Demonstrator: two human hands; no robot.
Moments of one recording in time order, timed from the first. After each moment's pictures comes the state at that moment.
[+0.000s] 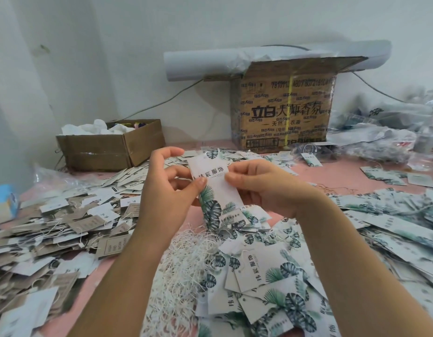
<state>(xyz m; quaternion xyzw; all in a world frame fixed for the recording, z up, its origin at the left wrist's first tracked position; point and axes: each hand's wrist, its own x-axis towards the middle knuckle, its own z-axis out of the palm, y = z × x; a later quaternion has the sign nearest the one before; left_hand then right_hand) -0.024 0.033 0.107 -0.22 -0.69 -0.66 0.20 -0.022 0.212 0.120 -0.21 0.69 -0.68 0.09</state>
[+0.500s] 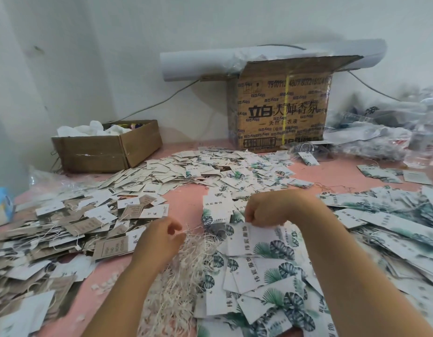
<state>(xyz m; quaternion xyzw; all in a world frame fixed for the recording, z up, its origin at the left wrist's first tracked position) -0.071 0.000 0.015 -0.10 -0.94 -0.32 0.06 -0.025 0.217 0.112 -0.05 0.98 -0.11 0.17</state>
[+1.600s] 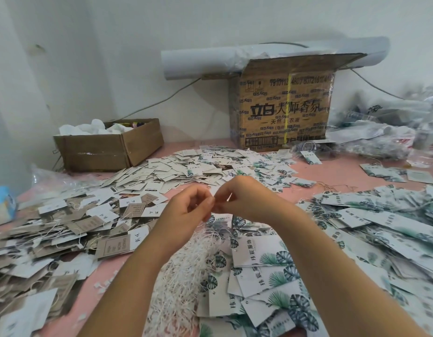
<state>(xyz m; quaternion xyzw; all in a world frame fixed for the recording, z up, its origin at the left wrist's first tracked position) -0.044 0.031 0.069 -0.26 -0.77 -0.58 0.03 -0.038 0.189 0.098 -0.17 0.94 -0.29 -0.09</state>
